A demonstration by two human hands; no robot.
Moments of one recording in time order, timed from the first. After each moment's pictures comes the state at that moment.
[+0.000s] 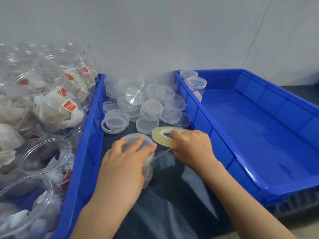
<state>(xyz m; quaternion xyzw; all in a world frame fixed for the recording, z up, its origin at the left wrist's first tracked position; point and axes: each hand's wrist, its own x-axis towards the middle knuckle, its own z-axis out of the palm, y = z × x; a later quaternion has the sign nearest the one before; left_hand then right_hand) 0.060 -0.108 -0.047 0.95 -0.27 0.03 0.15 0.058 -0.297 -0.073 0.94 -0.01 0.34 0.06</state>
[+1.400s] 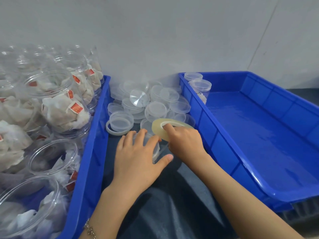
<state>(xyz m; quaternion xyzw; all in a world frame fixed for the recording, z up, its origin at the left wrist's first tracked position) 0.089 -0.130 -0.071 0.95 -0.26 0.11 0.12 0.090 -0.289 -0.077 0.96 0.01 0.29 0.04</state>
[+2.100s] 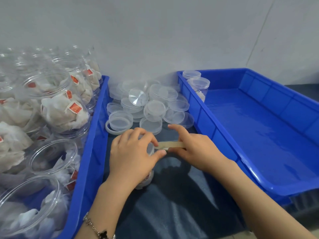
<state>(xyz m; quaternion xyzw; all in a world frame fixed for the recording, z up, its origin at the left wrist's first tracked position) 0.094 -0.125 -0.066 0.93 -0.26 0.14 0.21 0.052 -0.312 -0.073 0.97 0.07 0.15 -0.15</state>
